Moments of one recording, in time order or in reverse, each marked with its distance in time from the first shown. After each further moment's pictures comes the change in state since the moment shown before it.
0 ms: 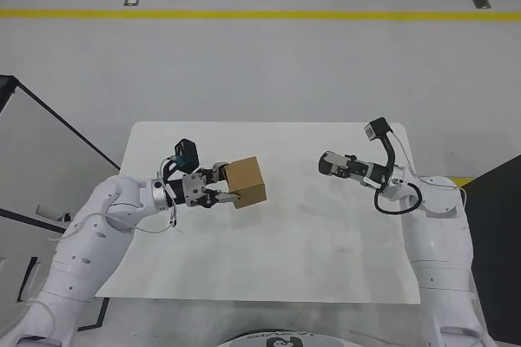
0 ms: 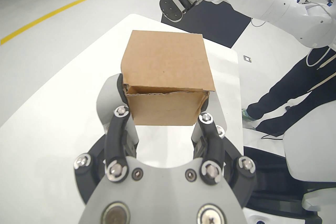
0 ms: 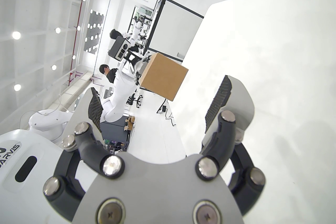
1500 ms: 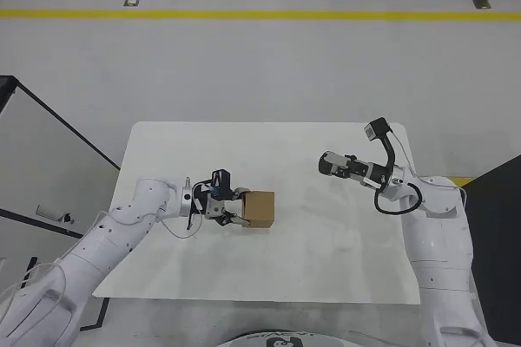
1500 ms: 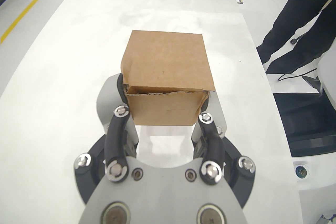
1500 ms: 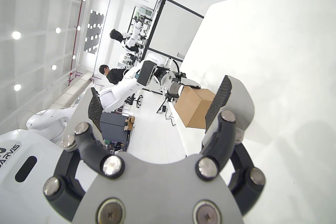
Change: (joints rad) left arm -0.295 0.004 0.497 0.351 0.718 0.002 0.755; right arm 0.000 0.000 0.000 0.000 0.000 0.000 0.000
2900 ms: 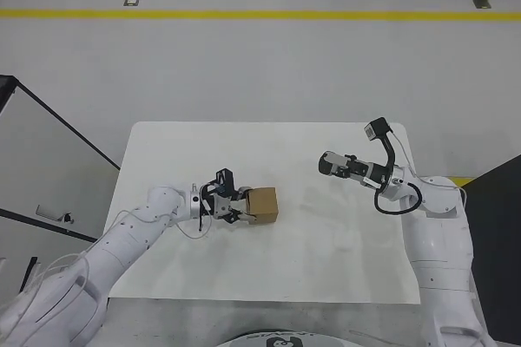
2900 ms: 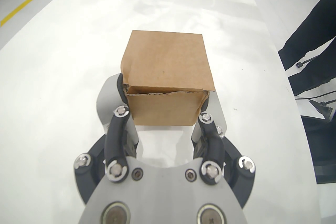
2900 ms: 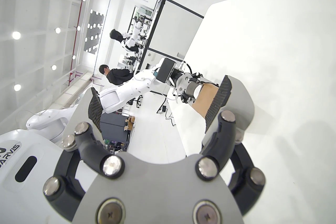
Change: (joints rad) left arm -0.067 -0.132 0.127 0.305 -0.031 0.091 0.141; right arm 0.000 0.000 0.000 0.000 0.000 0.000 0.000
